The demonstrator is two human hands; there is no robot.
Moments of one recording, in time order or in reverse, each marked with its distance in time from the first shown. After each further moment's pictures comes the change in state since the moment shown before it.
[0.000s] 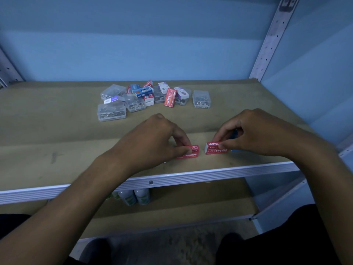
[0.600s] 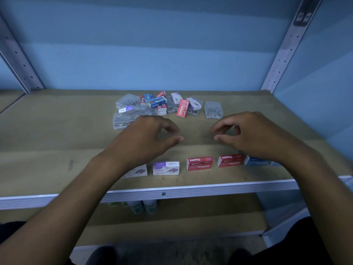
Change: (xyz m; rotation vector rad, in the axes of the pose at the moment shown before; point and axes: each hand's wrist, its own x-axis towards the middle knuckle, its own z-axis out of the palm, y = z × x) left_hand -0.005 -0.037 -0.024 0.043 0.147 -0.147; right_hand 0.030 -0.020 0.006 0.029 0.171 -0.009
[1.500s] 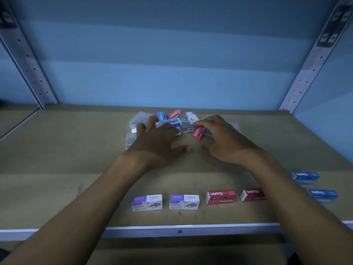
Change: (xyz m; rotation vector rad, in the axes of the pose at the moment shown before) left_hand 0.051 -0.038 0.003 0.368 -0.165 -0.203; right_hand 0.105 -0.012 0.058 -0.012 -0.044 0.049
